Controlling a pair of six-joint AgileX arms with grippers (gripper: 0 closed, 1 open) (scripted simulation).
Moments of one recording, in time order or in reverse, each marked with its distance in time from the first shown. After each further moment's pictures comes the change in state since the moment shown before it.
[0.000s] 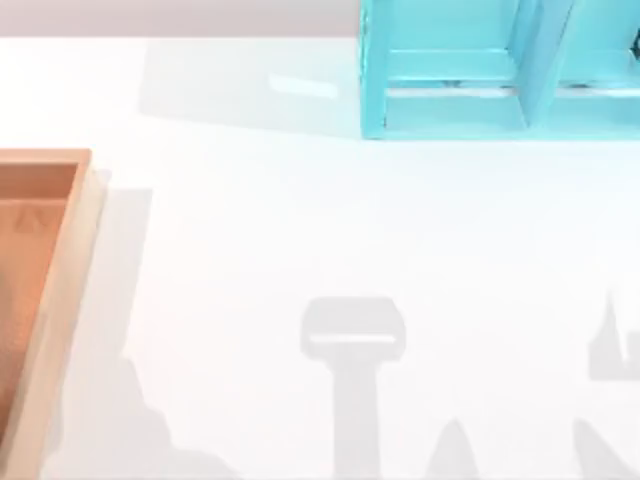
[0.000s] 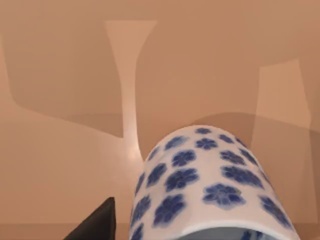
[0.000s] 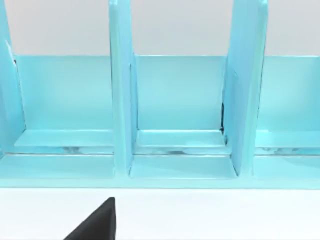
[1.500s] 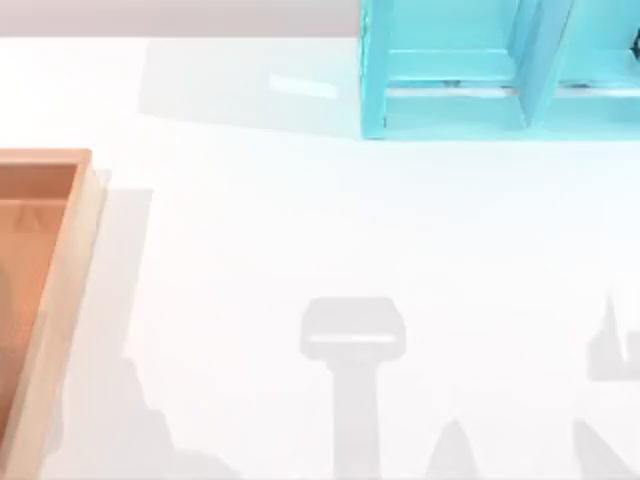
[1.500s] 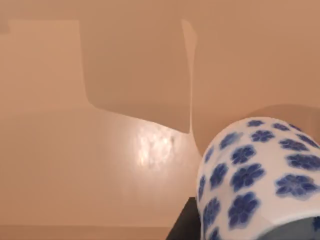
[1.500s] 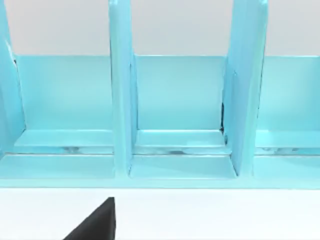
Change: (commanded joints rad) left arm 0.002 -0.007 0.013 0.003 -0.001 -0.012; right arm 0.000 0.000 0.000 0.000 0.000 0.000
